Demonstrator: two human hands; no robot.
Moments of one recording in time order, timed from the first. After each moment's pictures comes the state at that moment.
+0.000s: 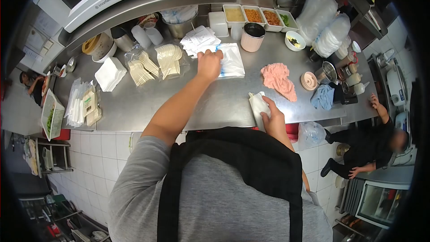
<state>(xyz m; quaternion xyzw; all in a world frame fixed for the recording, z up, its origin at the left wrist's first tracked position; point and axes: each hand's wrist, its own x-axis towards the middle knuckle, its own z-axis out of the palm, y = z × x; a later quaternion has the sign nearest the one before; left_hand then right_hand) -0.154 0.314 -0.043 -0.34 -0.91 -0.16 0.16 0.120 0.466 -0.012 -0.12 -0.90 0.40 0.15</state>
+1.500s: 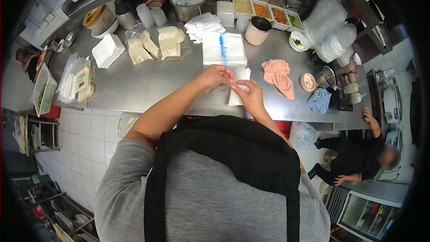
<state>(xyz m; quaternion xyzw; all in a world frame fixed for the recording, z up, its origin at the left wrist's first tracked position) -0.082 0.283 -0.051 -0.17 -0.62 -0.66 -0.40 0.046 0.437 -0.037 -0.06 -0.87 0.46 0.17</state>
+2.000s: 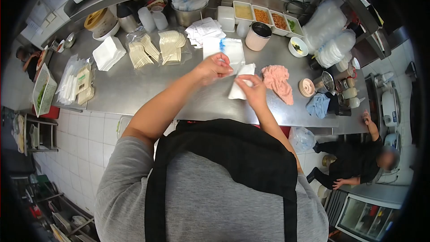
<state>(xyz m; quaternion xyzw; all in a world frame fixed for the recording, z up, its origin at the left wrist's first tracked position) -0.110 0.281 -0.017 -0.14 -0.51 -0.75 -0.41 0.018 0.449 -0.030 -0.08 -0.81 0.54 0.23</state>
